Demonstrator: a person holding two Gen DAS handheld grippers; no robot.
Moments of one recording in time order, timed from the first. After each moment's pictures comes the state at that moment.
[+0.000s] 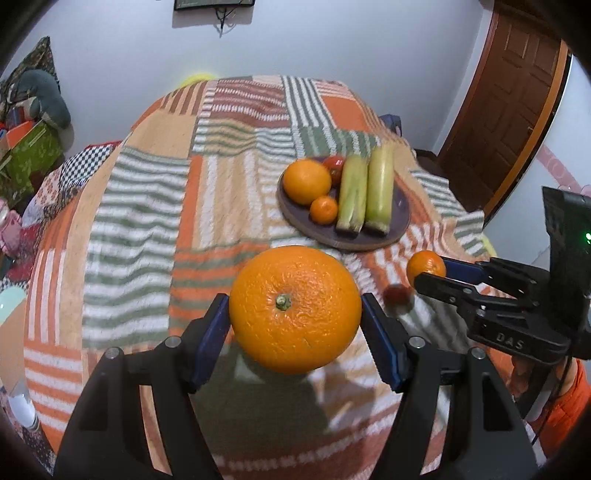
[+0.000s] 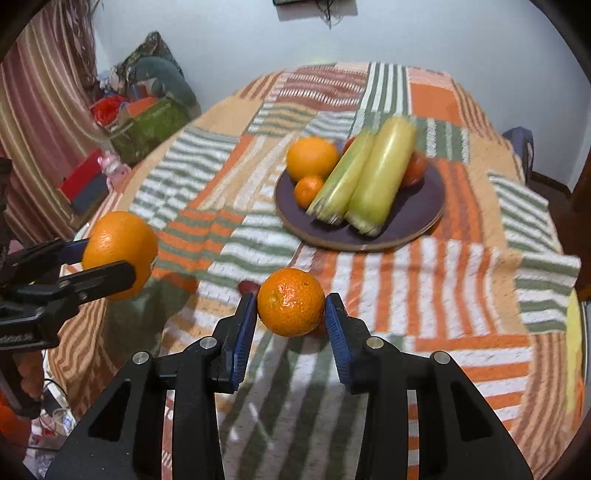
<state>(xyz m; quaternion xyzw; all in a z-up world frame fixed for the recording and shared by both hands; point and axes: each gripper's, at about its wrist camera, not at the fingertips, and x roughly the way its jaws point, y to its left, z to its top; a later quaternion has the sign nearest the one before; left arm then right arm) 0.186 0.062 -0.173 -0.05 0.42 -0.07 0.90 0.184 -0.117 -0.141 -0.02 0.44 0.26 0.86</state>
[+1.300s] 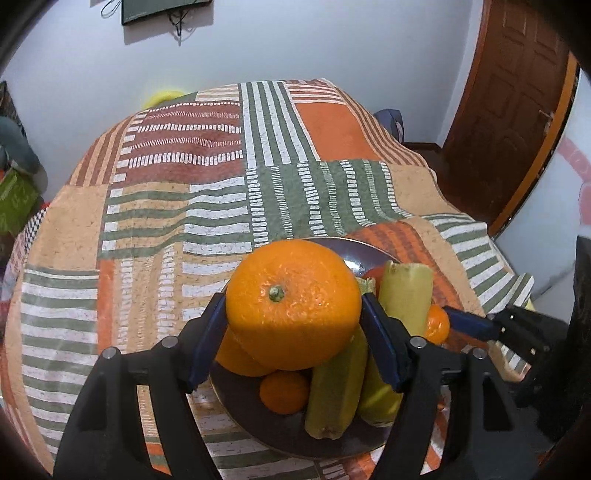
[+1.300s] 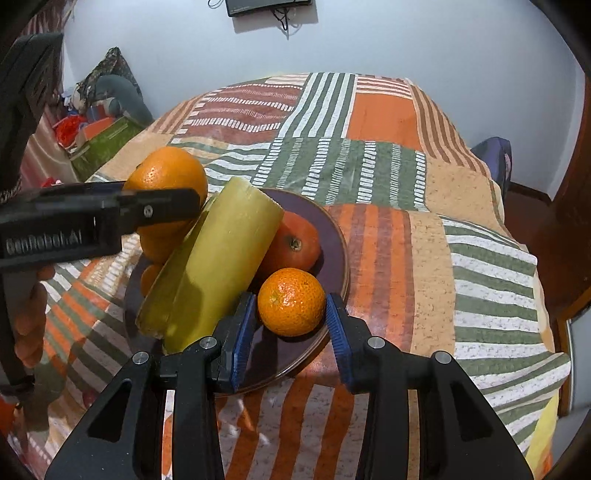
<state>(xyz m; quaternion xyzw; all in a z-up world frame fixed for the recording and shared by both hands) 0.388 -0.018 -0.194 0.00 0.43 -0.08 0.90 0.298 -0.158 -0.165 -0.03 0.43 0.22 0.88</state>
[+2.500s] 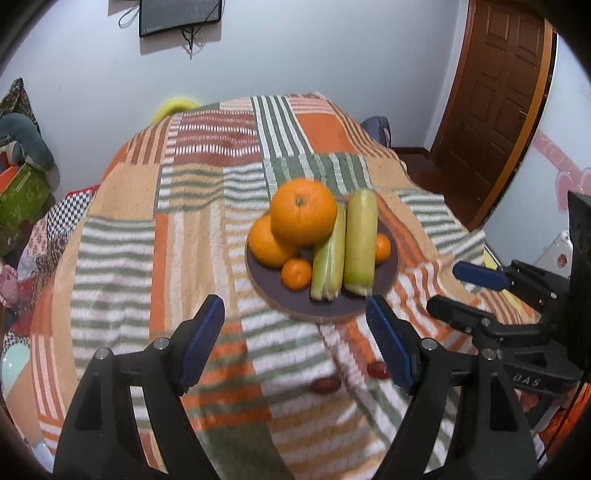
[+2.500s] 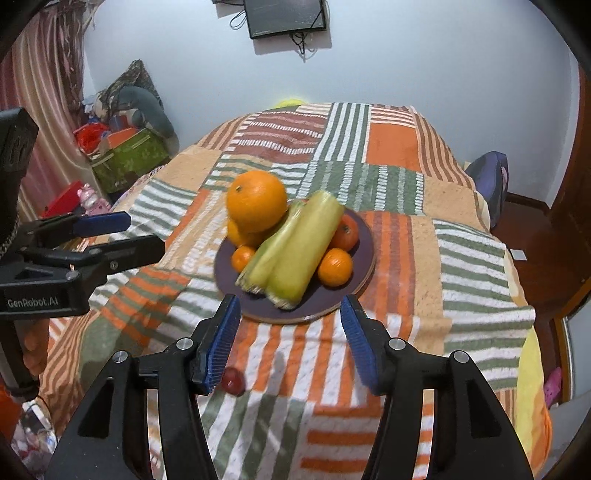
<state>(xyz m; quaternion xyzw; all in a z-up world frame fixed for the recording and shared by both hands) 0.243 0.020 -0.152 0.00 0.42 -0.09 0.91 0.218 -0.149 -0.115 -0.03 0.40 0.23 0.88</state>
